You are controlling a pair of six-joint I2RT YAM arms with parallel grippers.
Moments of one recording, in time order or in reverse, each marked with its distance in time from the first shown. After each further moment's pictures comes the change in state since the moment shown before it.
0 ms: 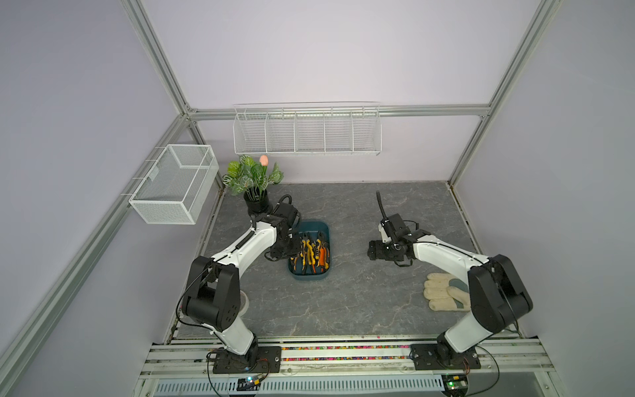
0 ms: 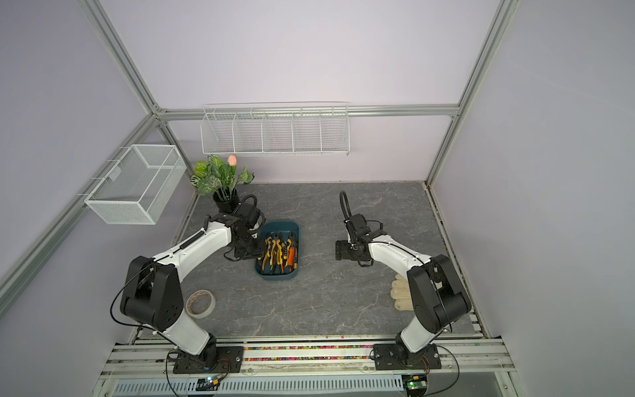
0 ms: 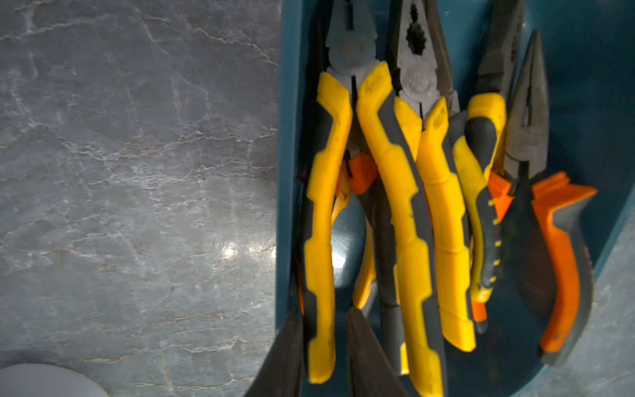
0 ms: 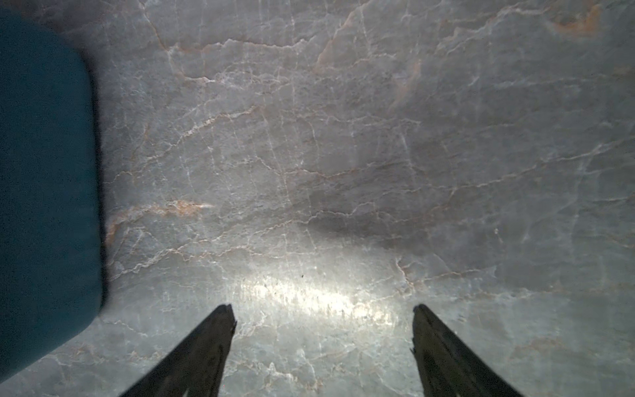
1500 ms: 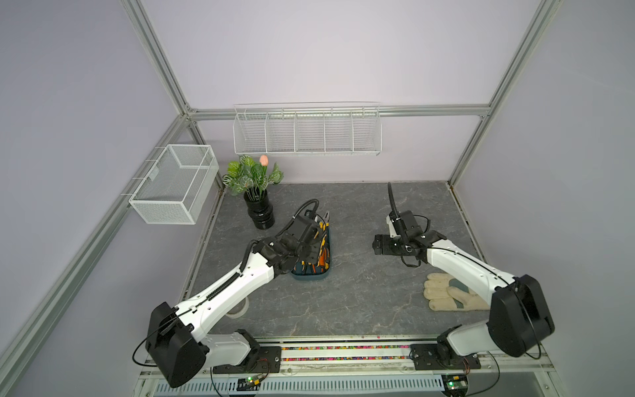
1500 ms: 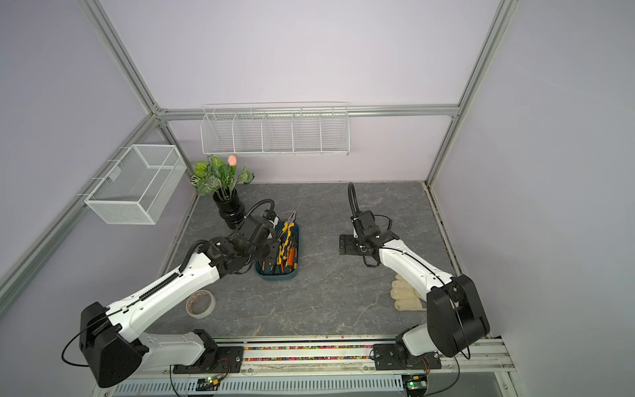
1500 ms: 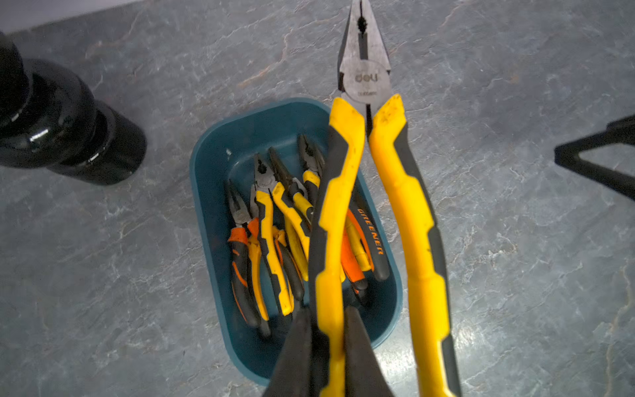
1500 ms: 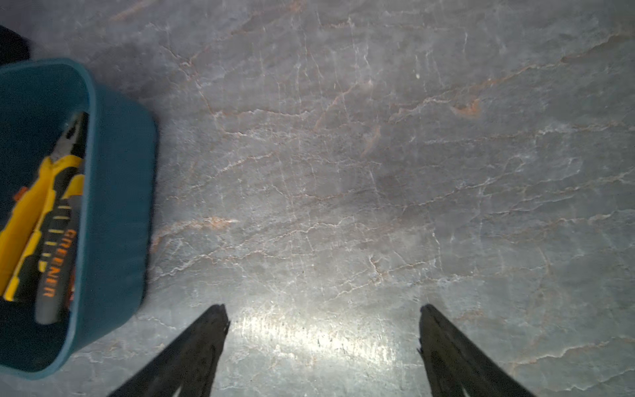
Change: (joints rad) left arm -0.390 -0.380 -0.139 0.249 -0.328 0.174; right arm -0.013 -0.172 -0.004 -0.018 0.054 -0.008
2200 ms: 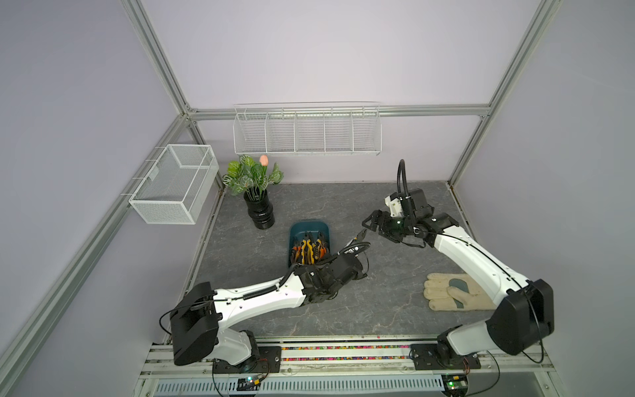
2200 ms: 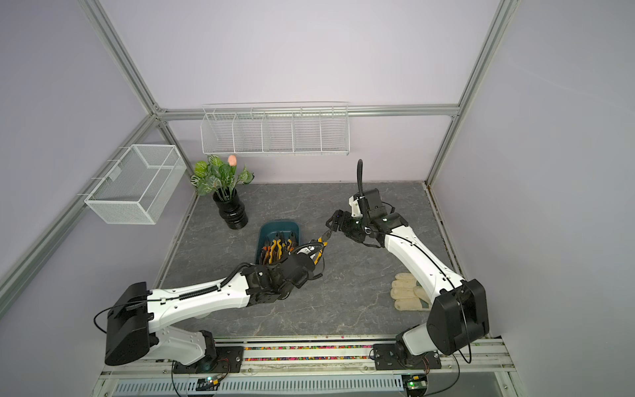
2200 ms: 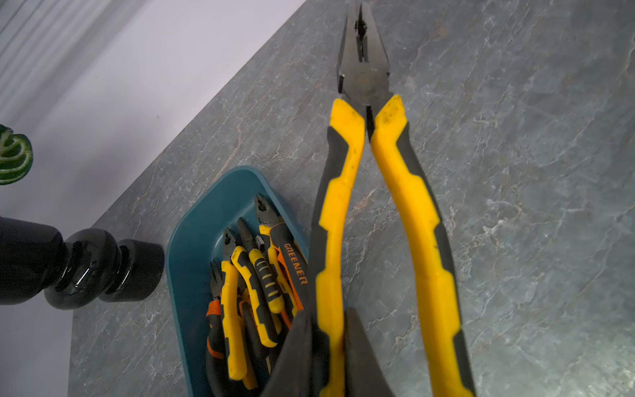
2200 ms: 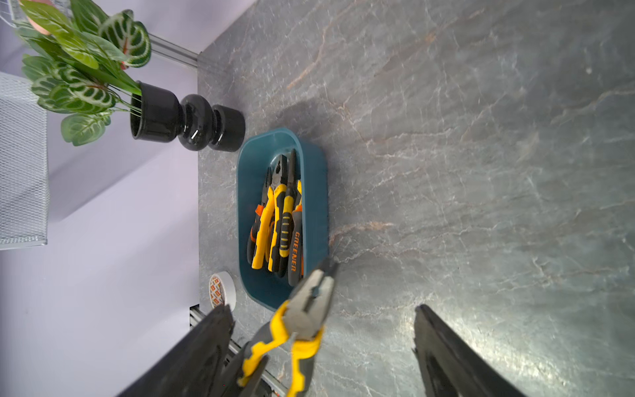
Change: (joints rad) left arm -0.389 0.166 -0.095 0.285 -0.394 0.220; right arm -0.037 0.015 0.252 -0.098 -0.372 0.282
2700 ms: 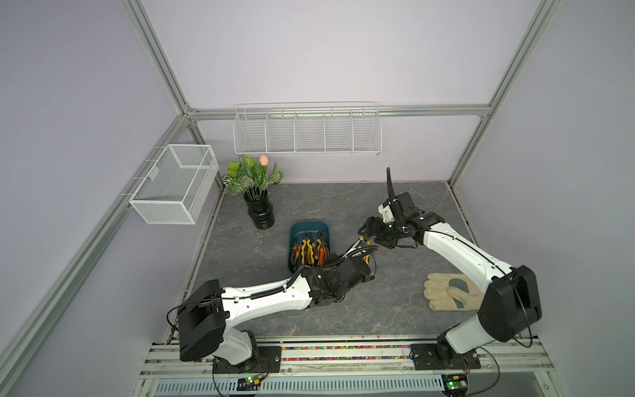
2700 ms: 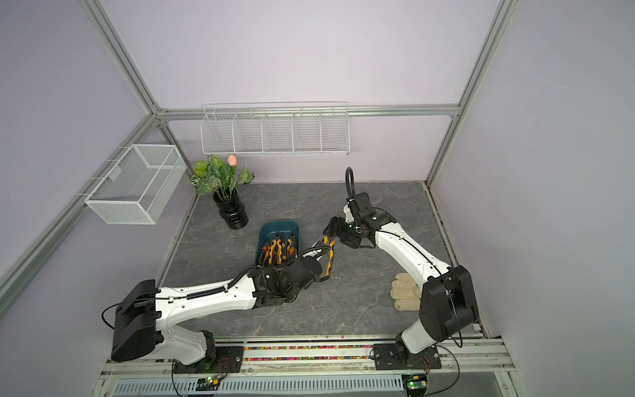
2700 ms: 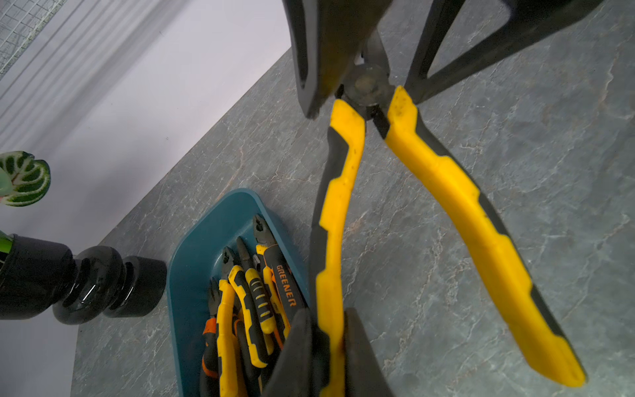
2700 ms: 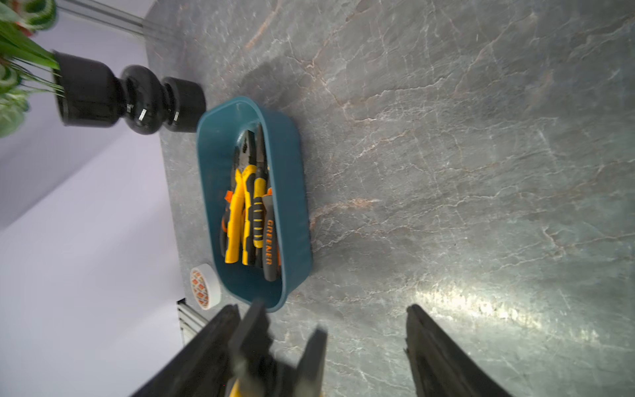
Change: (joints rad) left arm -0.047 0.033 0.032 0.056 -0.056 0.004; right arm 0.042 0.096 0.008 -0.042 0.028 0.034
